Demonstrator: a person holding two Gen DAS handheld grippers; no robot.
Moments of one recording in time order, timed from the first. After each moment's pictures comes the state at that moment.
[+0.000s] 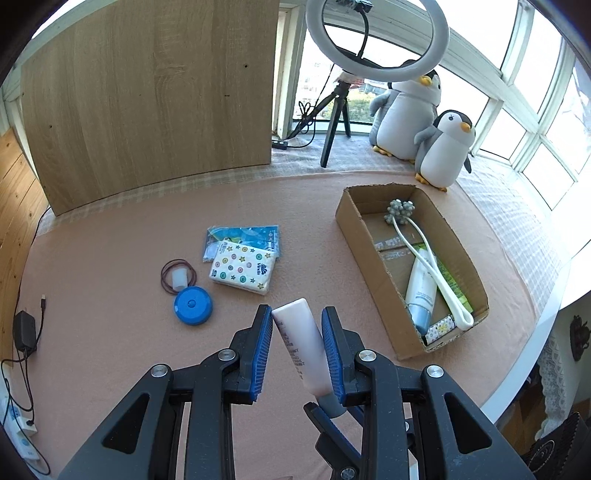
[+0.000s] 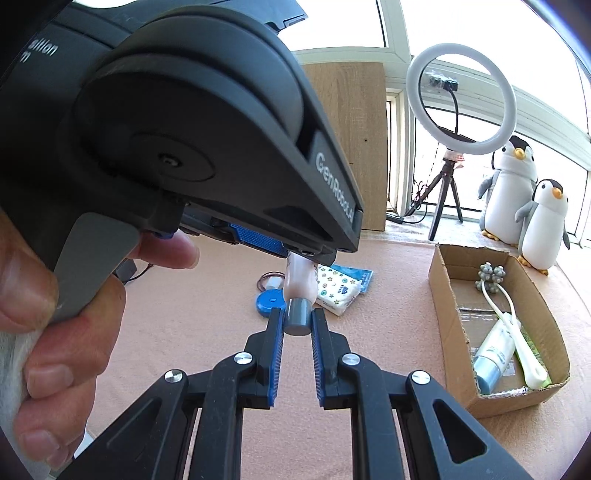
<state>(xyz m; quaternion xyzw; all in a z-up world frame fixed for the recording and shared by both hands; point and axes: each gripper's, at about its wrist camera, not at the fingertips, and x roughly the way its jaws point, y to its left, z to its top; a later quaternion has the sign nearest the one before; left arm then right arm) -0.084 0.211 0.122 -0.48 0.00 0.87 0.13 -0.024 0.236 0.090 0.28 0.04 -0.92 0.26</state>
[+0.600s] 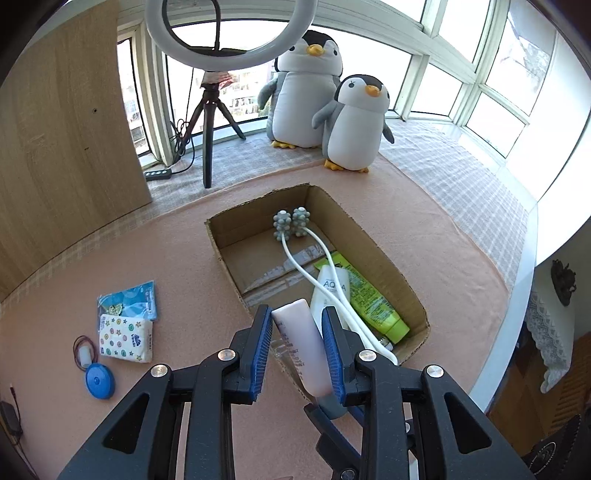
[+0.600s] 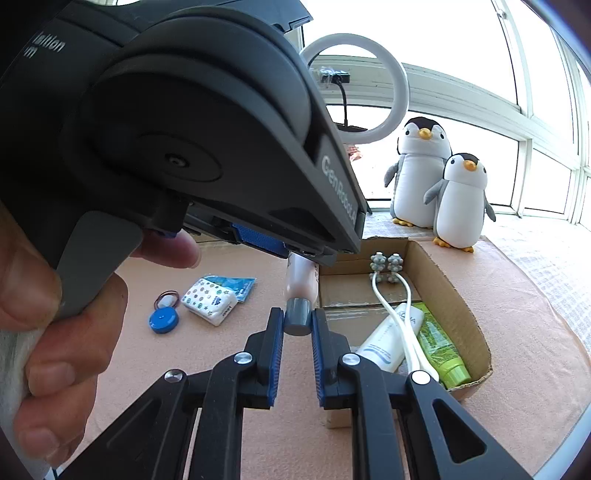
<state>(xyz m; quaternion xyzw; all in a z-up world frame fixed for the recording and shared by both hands) -0.121 0.370 0.120 -0.47 0.06 0.84 0.25 -0.060 0.340 0.091 0.27 0.01 -0.95 0.13</state>
